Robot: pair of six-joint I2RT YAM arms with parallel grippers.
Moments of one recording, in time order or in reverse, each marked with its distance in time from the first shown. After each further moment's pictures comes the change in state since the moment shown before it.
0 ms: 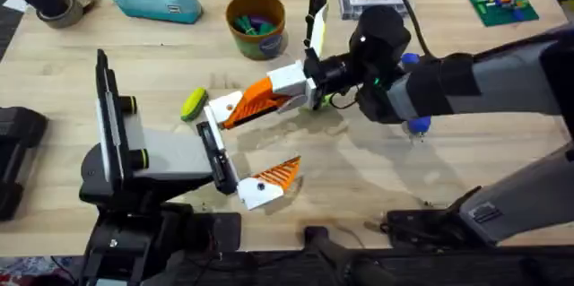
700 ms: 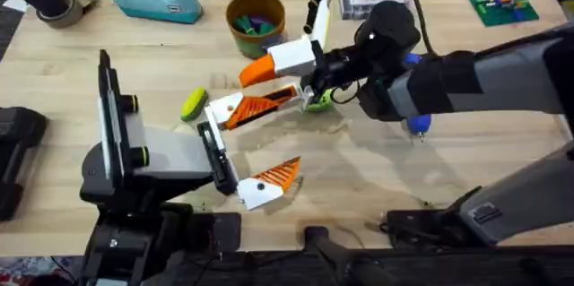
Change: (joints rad) left arm 0.000 0.000 0.000 -0.006 0.002 -0.013; right arm -0.006 0.000 0.011 0.116 0.000 0.013
